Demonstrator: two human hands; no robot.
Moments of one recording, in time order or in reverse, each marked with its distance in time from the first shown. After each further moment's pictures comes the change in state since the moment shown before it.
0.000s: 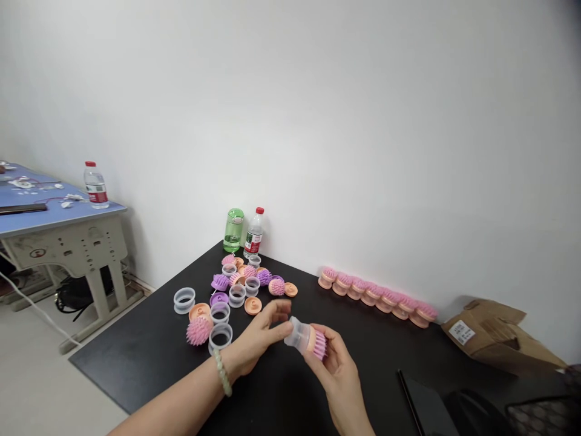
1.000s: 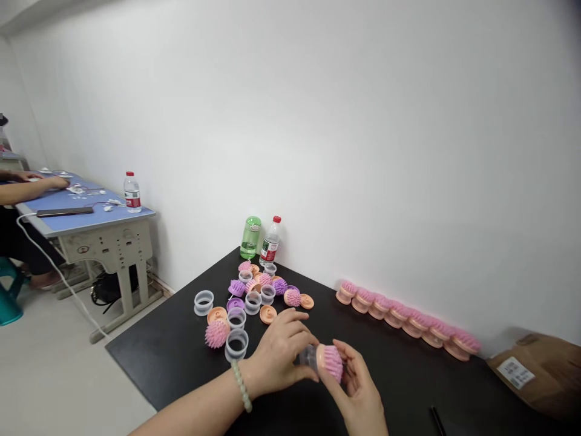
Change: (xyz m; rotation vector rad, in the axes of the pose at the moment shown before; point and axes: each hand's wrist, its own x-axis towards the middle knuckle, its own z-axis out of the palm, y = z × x) left_hand 0.006 -0.015 -0.007 1.023 -0.017 0.736; right_hand 0.003 0.027 -0.007 -0.191 0.077 -0.068
